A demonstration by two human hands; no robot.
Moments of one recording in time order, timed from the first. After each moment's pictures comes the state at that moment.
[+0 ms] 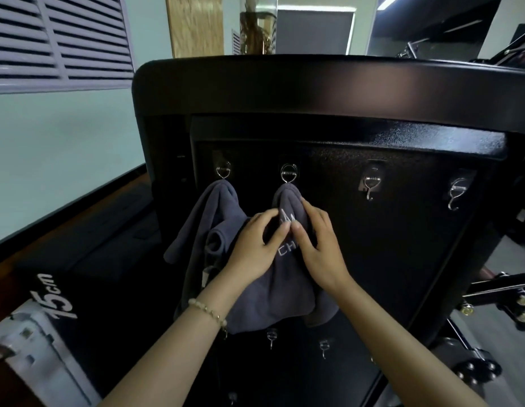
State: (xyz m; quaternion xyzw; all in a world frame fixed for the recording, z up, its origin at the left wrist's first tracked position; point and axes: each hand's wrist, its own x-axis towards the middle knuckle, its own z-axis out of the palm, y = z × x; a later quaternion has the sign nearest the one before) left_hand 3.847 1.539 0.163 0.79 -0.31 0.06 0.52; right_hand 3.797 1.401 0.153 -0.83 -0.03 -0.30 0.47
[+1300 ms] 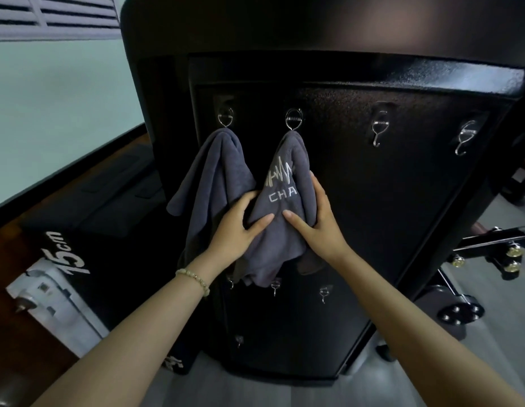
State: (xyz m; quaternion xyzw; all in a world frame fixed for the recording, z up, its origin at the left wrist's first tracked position) left_hand 3.848 1.583 0.094 0.79 -0.30 0.03 0.54; right_hand 3.783 1.400 0.100 -0.83 -0.04 -0.23 0.51
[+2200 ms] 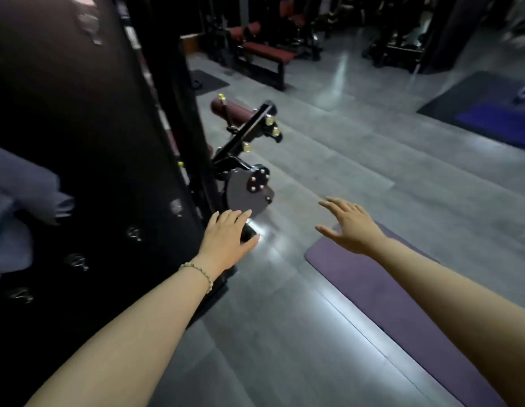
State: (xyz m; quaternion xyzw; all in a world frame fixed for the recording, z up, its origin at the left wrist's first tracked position) left_hand 3.543 1.370 -0.021 0.76 -0.65 -0.01 0.02; right_hand 3.286 1.233 -0.024 -0.90 0.43 -0.05 0.09
